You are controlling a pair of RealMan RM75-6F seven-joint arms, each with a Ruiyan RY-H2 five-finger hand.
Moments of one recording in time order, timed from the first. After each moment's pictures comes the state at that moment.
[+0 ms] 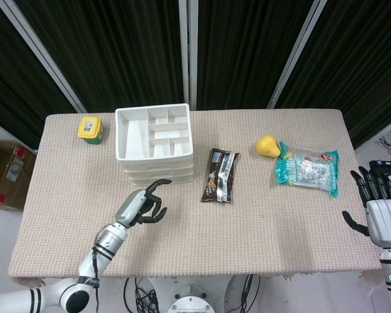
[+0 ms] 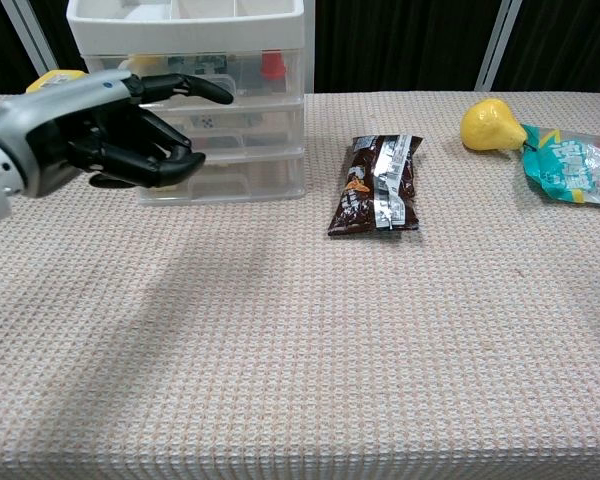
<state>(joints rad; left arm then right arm) -0.52 -1.58 -0.22 -1.75 1.30 1.02 -0.26 0.12 -1.06 0.11 -1.64 -1.49 1.48 -0.05</state>
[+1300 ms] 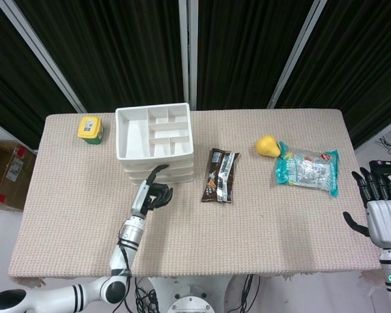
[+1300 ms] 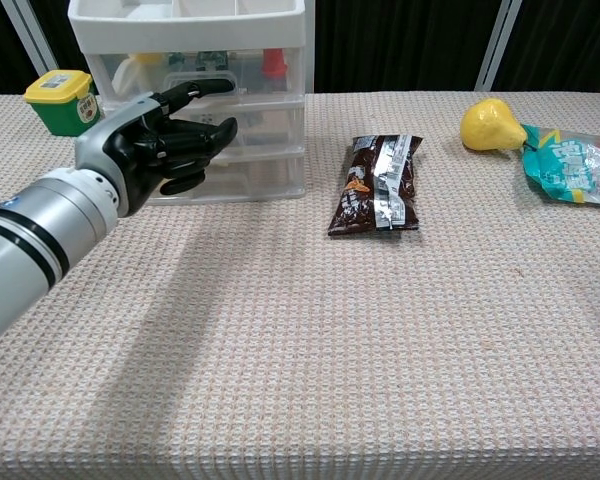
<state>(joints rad) -0.53 -1.91 -0.35 -1.50 1.18 1.12 -0.57 0.11 -1.05 0.10 -1.66 -1.47 1.48 -0.07</state>
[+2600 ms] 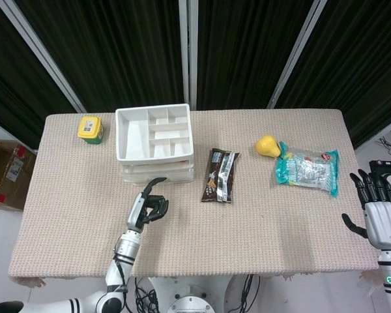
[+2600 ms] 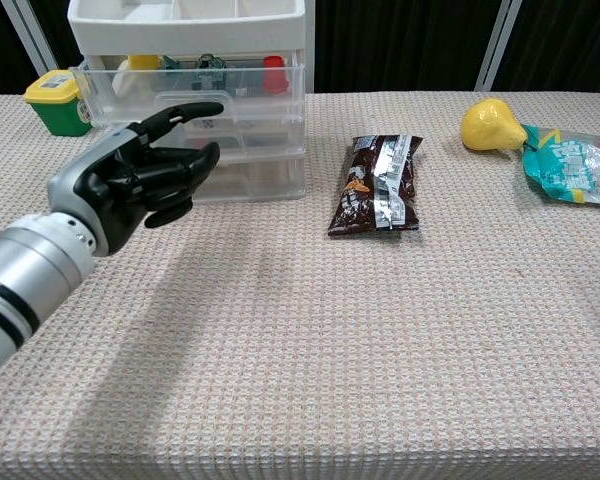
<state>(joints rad) -0.42 -1.91 -0.22 -1.52 1.30 1.21 -0.63 0.11 -1.06 0.10 -1.68 -1.47 1.48 -0.09</state>
